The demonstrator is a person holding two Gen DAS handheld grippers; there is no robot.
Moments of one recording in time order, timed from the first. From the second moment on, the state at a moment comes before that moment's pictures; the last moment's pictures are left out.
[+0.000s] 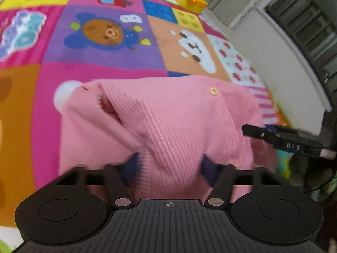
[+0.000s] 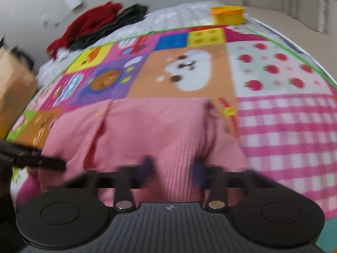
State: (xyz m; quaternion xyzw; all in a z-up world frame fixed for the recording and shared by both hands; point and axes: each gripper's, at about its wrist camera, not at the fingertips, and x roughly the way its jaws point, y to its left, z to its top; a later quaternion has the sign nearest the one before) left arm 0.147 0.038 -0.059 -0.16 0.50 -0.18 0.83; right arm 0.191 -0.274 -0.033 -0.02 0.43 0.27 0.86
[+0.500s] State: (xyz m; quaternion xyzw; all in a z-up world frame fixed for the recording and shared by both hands) left arm 0.101 0.046 -0.038 -0.05 0.55 -0.17 0.81; right arm 0.151 -0.283 -0.036 -0.12 0.46 0.27 0.84
